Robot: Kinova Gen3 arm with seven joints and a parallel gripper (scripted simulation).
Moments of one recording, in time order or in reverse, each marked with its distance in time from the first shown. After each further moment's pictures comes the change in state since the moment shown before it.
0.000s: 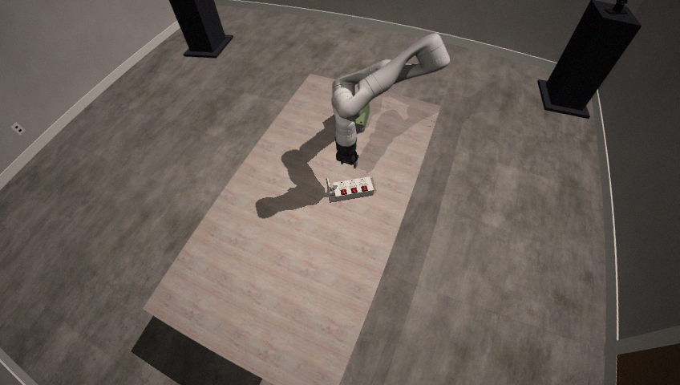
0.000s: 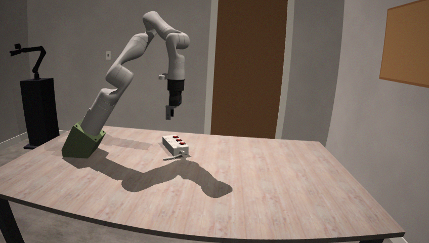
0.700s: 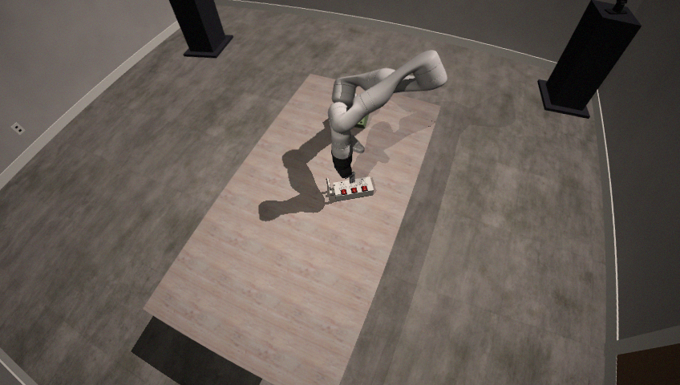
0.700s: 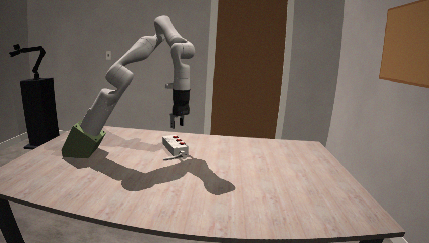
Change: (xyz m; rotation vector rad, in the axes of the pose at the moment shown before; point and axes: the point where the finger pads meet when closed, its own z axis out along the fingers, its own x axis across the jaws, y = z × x) arm 0.011 0.034 0.042 -0.002 0.011 0.653
